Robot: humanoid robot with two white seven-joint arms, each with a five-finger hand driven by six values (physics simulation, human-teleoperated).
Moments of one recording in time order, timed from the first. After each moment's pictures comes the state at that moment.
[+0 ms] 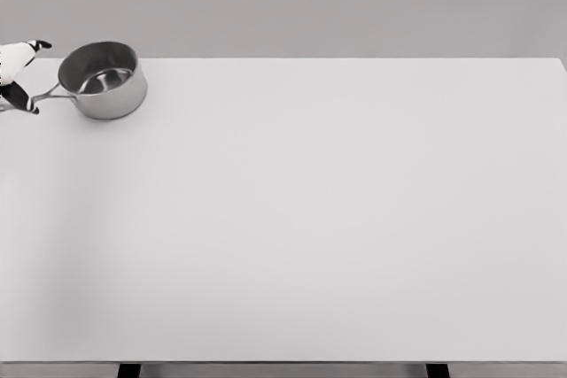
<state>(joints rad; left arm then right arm) -0.85 0.80 -0.85 -1.11 -0.33 0.30 -0.24 0.04 0.00 0.74 -0.11 0.23 -0.04 0.32</state>
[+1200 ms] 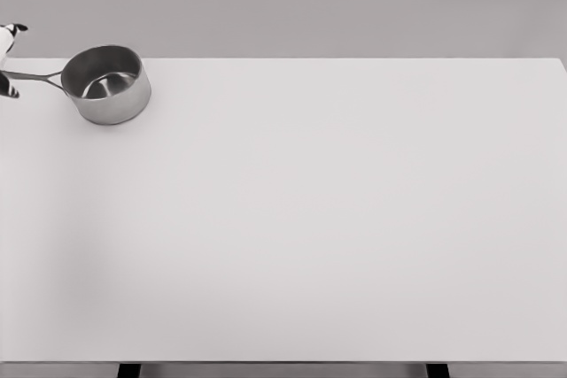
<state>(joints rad) -0.90 0.77 -0.85 -0.95 -0.39 0.20 -0.14 0.04 0.00 0.74 -0.11 0.23 -0.04 0.32</state>
